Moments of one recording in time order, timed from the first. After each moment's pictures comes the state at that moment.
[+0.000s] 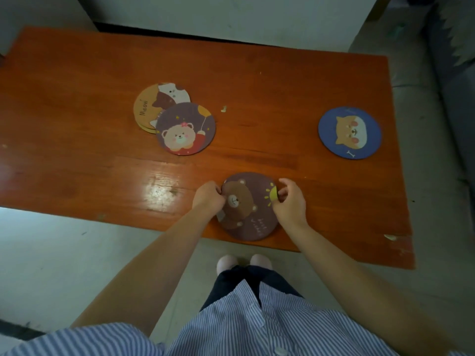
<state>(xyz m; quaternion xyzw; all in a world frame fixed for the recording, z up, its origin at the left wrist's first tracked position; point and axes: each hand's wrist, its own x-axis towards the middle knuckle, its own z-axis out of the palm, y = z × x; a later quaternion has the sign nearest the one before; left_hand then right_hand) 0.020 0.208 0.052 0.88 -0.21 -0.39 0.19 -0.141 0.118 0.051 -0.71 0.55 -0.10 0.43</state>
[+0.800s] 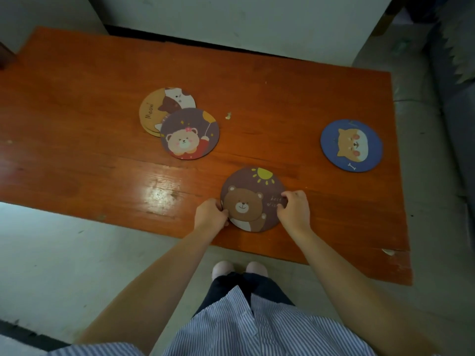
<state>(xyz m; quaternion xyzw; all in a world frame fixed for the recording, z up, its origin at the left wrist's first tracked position) 0.002 0.224 0.038 0.87 -0.15 -0.38 0.26 -0.140 0.099 0.038 -0.78 0.54 0.00 0.31</state>
